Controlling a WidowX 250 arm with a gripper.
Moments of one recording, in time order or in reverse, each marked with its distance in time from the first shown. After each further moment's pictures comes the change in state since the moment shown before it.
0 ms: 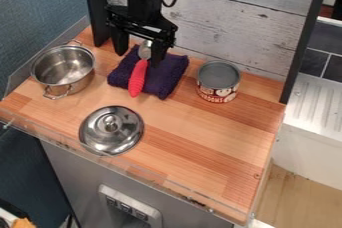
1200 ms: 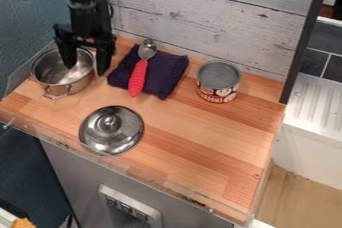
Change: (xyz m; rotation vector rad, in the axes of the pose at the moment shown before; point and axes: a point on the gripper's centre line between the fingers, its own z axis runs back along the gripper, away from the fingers) arm -0.011 0.096 -0.074 -0.018 0.166 0.127
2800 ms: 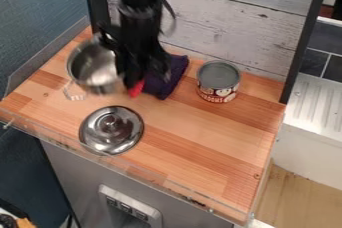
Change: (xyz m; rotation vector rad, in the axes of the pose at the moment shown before) arm -0.087 -0.132 0.067 0.074 -0.112 -0.402
